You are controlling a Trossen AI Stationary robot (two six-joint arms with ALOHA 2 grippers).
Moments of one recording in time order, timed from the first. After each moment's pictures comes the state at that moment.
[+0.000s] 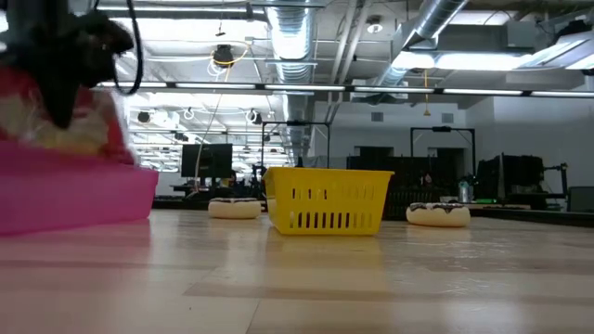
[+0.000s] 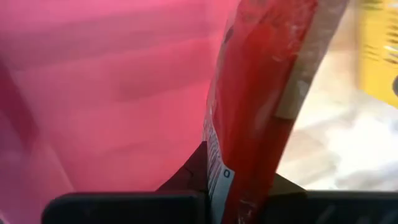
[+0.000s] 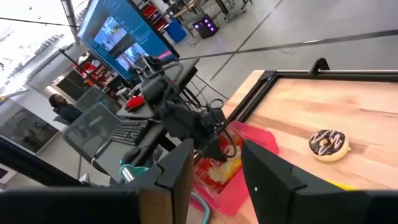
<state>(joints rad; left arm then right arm) -0.29 0.95 0.73 -1.00 -0.07 -1.67 0.66 1.49 1.64 -0.58 1.08 1.08</state>
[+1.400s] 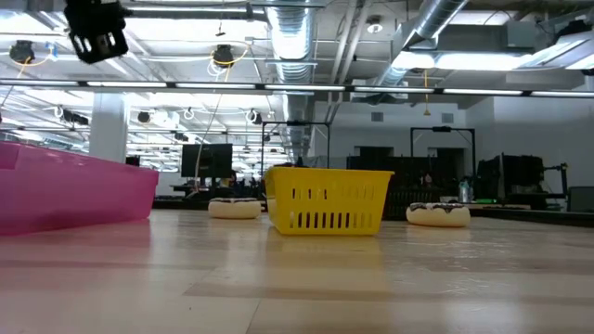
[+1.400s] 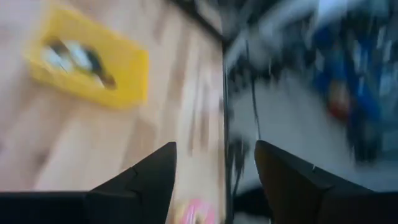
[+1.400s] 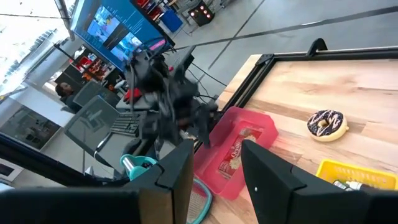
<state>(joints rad) -0.32 0.70 0.61 -0.32 0.03 -0.79 0.67 1.49 1.64 -0.66 1.05 1.20</state>
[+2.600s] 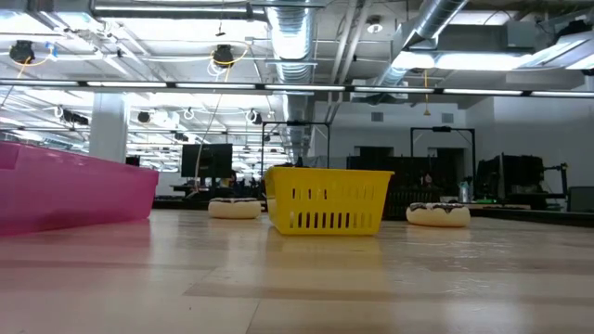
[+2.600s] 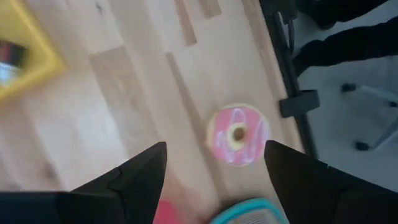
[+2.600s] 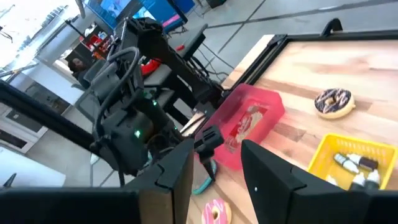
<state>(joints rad) -0.55 1.73 1.57 -1.08 0.06 -0.22 0.80 1.49 1.64 -0.74 1.07 1.27</state>
